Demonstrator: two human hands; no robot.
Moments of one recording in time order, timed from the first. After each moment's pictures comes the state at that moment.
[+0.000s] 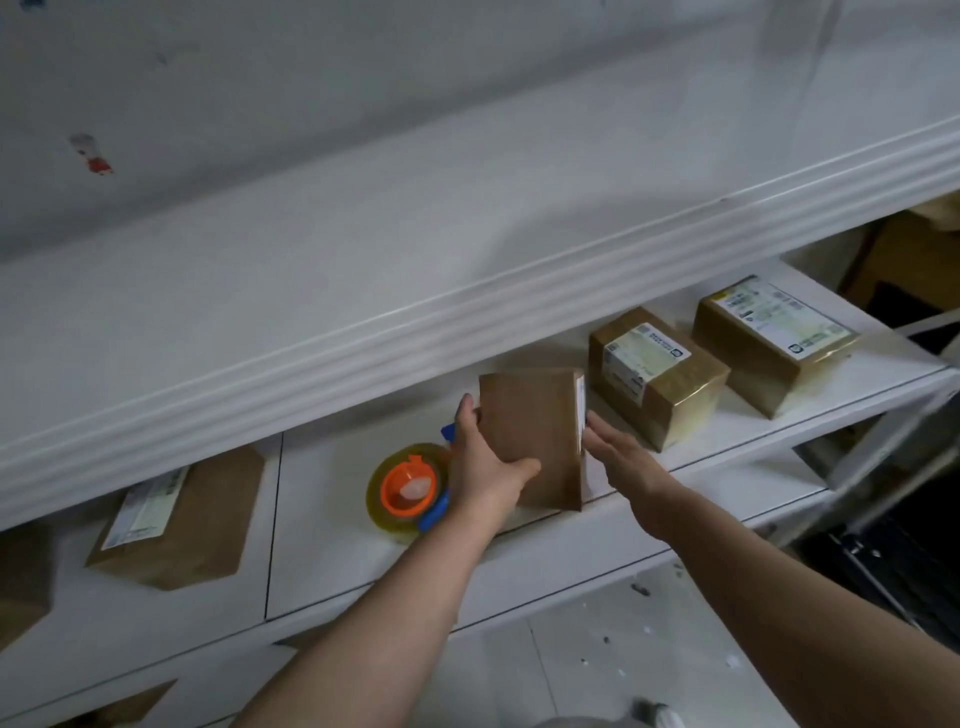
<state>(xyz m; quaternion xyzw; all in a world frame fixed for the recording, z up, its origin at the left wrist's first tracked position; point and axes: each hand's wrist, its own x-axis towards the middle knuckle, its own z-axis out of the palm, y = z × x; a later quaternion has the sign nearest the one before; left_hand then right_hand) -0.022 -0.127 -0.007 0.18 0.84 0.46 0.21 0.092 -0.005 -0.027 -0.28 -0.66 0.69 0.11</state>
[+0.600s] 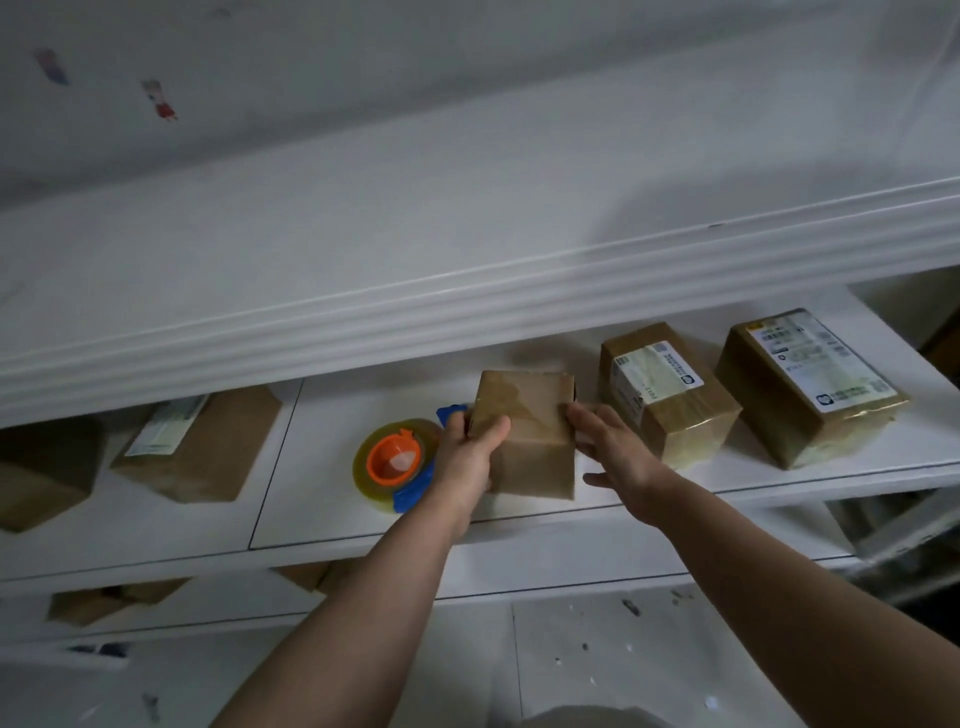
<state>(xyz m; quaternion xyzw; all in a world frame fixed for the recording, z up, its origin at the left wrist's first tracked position) -0.004 -0.112 -0.002 0.01 0.75 0.60 0.28 0.076 0.041 -0.028 -0.27 -0.61 0.74 0.03</state>
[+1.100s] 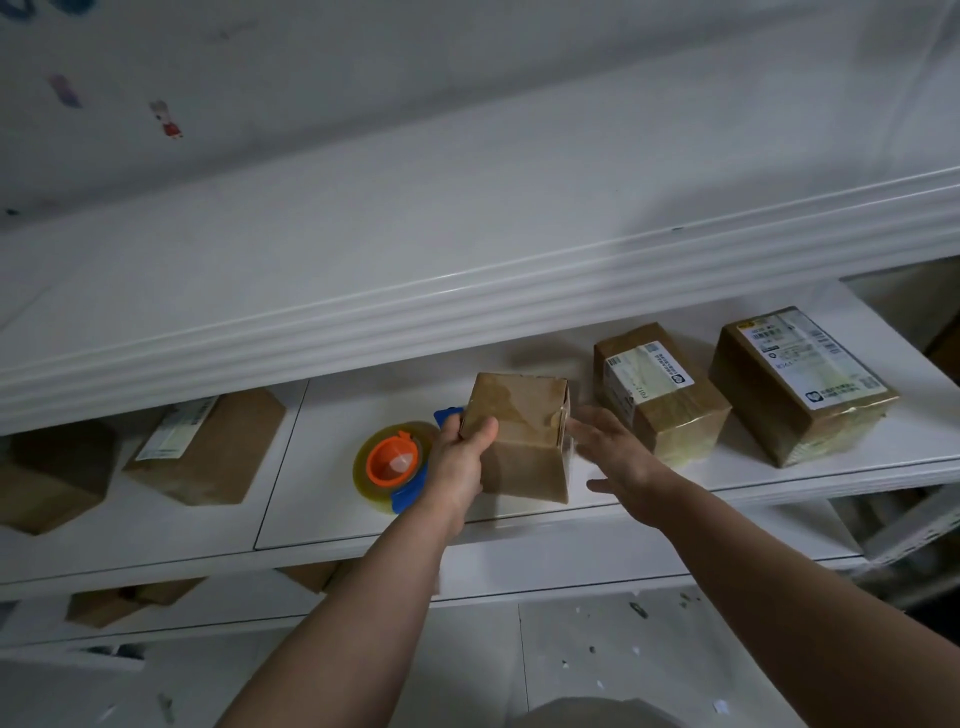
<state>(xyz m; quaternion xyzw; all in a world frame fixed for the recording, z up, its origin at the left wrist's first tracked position) 0.001 -0.109 0.003 0.00 0.75 0.61 0.27 0.086 0.049 -0.032 -0.24 -0.62 0.75 0.02</state>
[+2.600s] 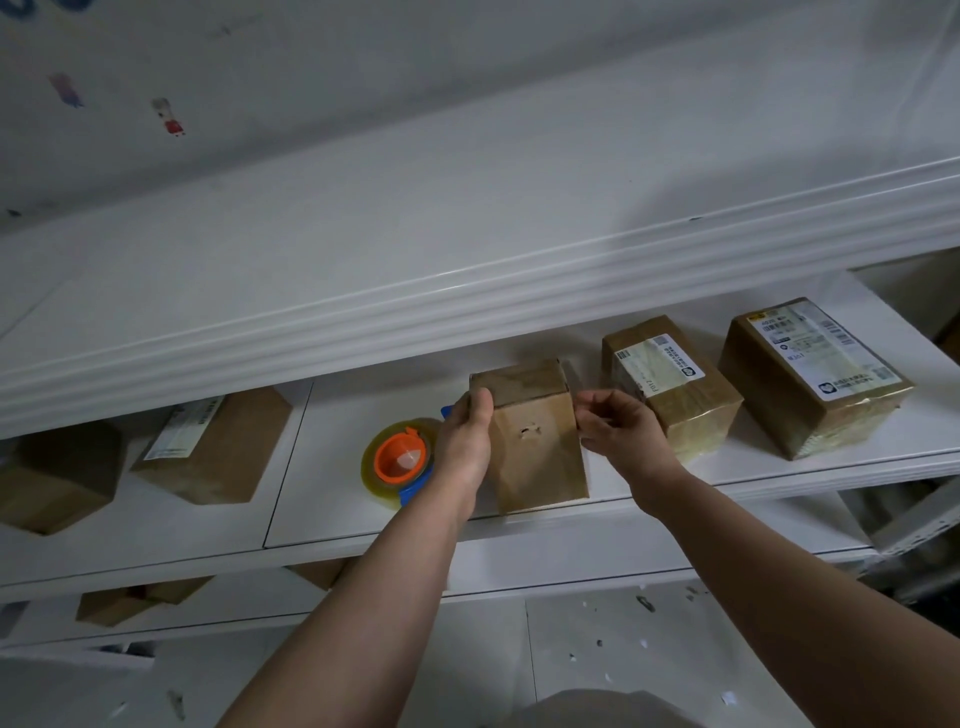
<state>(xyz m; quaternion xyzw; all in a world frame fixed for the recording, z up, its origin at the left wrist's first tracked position) -0.017 -0.101 -0.004 -0.03 0.76 0.60 0.23 0.075 0.046 -0.039 -0.27 -0.58 0.75 0.16</state>
